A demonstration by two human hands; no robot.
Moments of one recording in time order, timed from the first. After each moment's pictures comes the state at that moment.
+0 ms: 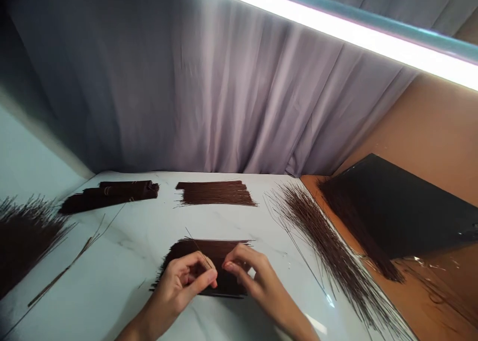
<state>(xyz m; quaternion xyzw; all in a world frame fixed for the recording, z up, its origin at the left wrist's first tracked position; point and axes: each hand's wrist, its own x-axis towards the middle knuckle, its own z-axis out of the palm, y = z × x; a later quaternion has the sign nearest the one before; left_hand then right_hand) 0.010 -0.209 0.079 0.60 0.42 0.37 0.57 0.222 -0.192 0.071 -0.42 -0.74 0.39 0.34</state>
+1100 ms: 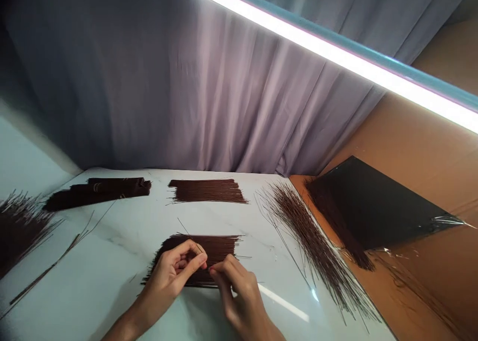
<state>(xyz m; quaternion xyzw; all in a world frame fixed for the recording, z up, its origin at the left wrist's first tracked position) 0.014 -0.209 0.085 0.61 0.45 0.39 0.52 0.203 -0.232 0.034 -0.43 -0.77 0.23 0.41</state>
